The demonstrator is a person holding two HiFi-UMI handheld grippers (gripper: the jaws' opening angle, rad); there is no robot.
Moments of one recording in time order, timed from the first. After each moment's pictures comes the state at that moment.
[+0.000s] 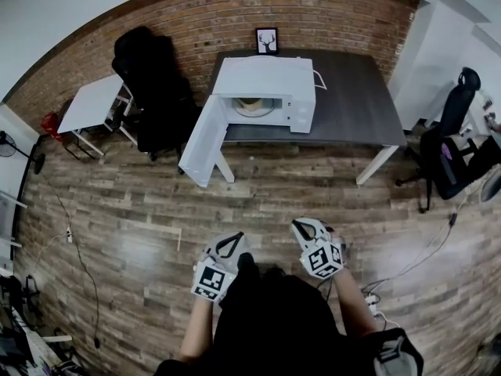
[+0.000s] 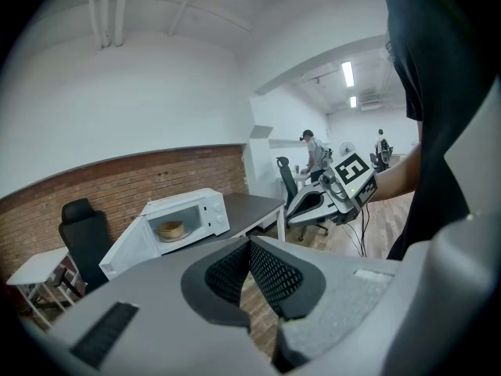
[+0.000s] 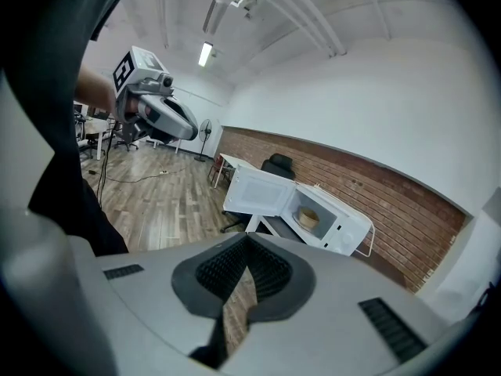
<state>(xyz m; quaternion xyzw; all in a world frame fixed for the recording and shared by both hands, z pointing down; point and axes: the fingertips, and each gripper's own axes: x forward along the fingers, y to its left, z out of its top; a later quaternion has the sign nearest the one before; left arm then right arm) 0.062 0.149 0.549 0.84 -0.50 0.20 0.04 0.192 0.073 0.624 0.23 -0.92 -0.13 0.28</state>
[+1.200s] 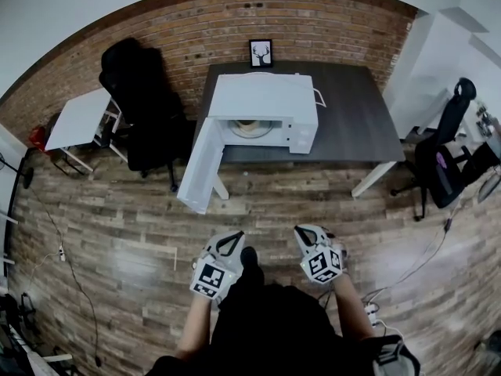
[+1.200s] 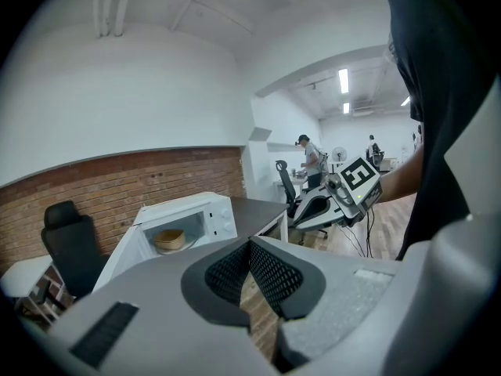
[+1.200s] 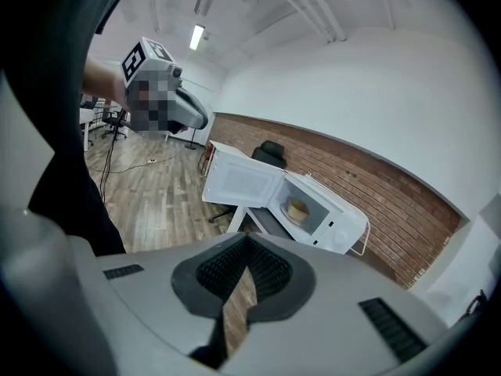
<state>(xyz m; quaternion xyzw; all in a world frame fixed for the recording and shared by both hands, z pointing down) 0.015 0.044 0.548 0.86 -0.47 0.19 0.03 0.163 -0.010 0.636 0.26 -0.90 -0.13 0.32</state>
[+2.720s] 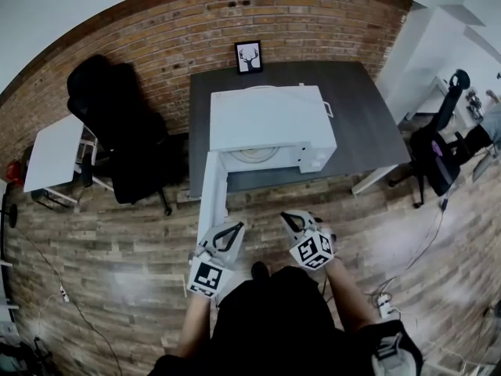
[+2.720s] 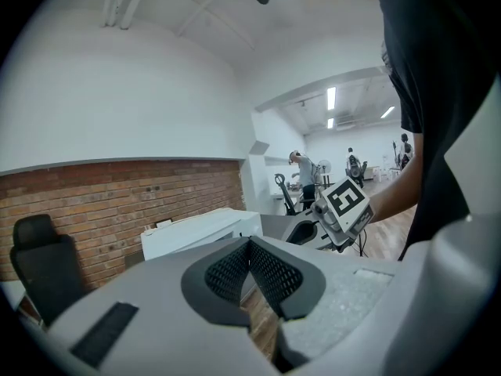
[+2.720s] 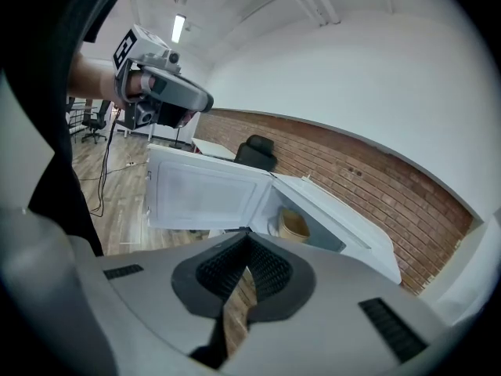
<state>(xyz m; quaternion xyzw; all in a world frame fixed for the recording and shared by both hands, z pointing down) -0.107 -0.135 0.518 0.90 -0.41 0.14 0.01 0.000 -0.186 0.630 0.29 -0.90 -0.12 0.31</state>
